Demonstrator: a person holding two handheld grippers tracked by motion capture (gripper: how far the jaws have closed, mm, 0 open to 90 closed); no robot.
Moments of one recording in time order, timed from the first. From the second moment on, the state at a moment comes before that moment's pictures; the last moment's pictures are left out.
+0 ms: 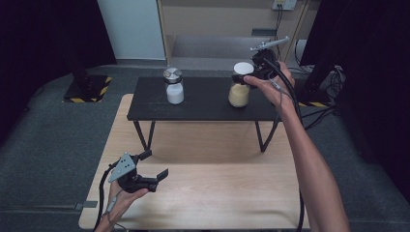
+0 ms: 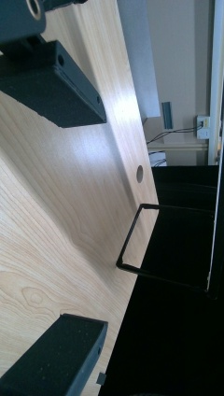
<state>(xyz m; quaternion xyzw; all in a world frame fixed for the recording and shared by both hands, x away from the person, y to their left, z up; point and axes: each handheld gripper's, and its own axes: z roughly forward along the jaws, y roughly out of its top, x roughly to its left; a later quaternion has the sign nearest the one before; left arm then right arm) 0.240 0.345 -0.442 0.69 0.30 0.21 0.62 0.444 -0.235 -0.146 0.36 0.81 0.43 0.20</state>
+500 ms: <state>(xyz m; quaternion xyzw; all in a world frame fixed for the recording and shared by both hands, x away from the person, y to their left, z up) 0.240 0.344 -0.442 0.70 0.30 0.21 0.62 0.417 -0.267 -0.150 0.34 0.75 0.52 0.21</state>
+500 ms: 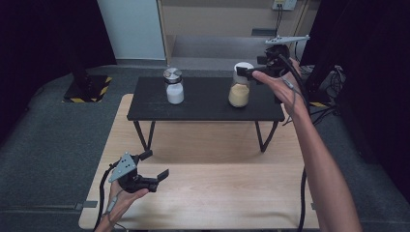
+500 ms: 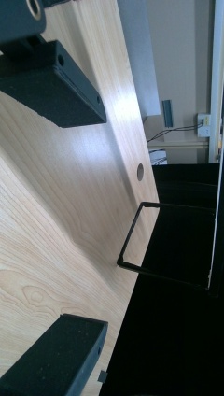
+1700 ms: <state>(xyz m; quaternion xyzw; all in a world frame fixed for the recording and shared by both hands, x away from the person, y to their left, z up) 0.239 0.343 -0.442 0.69 0.30 0.21 0.62 0.276 -0.316 -0.197 0.18 0.75 0.59 0.23</state>
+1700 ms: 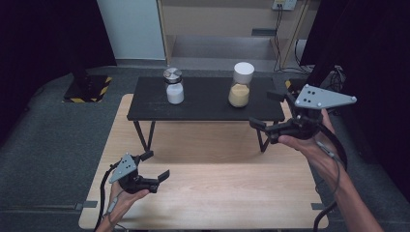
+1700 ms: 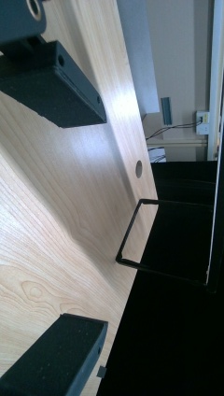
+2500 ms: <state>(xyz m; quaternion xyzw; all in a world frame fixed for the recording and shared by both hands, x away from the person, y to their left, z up) 0.239 0.342 -0.442 0.69 0.29 0.21 0.62 0.236 -0.311 -0.297 0.22 0.76 0.56 0.24</state>
